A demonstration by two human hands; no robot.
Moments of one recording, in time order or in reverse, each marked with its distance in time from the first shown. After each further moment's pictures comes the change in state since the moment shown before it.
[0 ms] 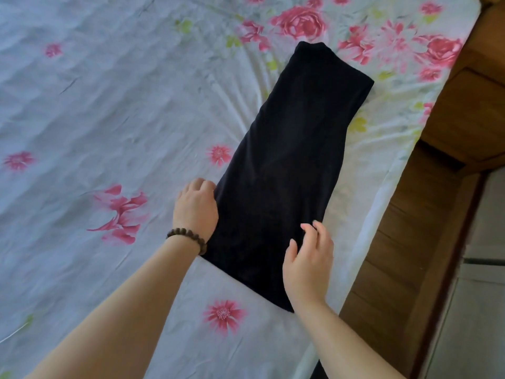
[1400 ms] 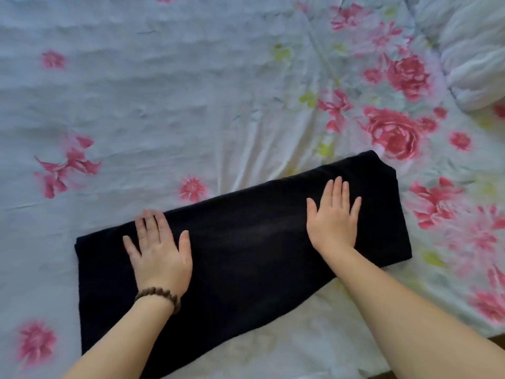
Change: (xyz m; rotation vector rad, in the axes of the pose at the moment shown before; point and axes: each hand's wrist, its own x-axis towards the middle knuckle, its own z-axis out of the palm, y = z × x) left_hand 0.048 0.121 0.102 0.037 0.130 -1.056; right_hand 0.412 -0.032 0.048 -0.592 -0.406 -0.844
